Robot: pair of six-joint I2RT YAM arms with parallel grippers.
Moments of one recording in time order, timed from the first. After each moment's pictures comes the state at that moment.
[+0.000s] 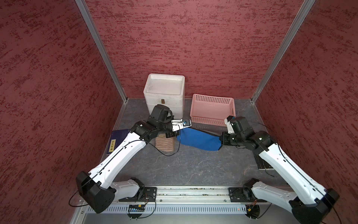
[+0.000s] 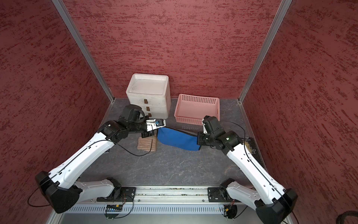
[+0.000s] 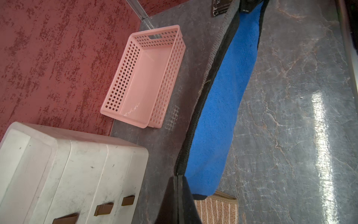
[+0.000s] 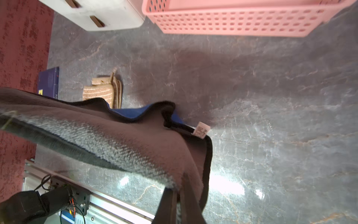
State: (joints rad) left arm -0.56 1.26 1.28 -0.72 0.28 0.85; right arm 0.53 1.10 1.16 -0.98 -0.06 0.54
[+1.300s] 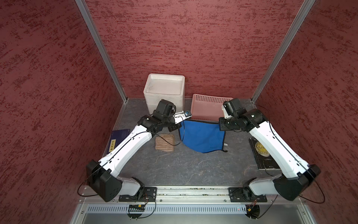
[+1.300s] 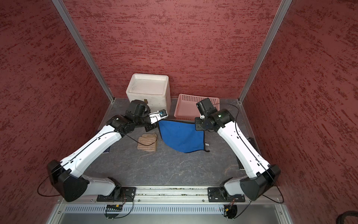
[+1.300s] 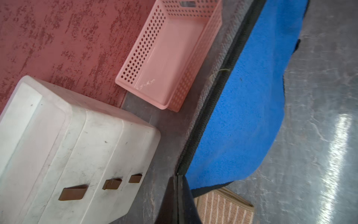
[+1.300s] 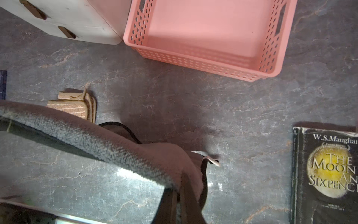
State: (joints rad) left arm -0.54 1.40 1.38 -0.67 0.12 0.73; right arm 0.48 1.42 1.59 -1.20 0.10 0.39
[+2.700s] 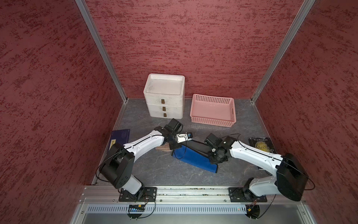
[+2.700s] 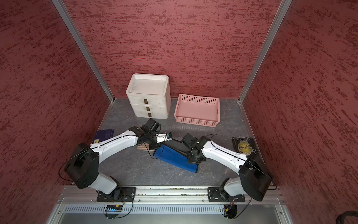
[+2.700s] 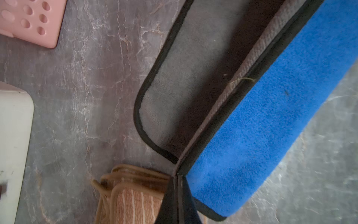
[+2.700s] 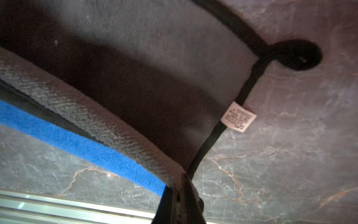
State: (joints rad) left arm -0.61 1.58 1.03 -0.60 0.14 0.74; right arm 0.75 1.40 0.89 -0.93 -0.01 0.67
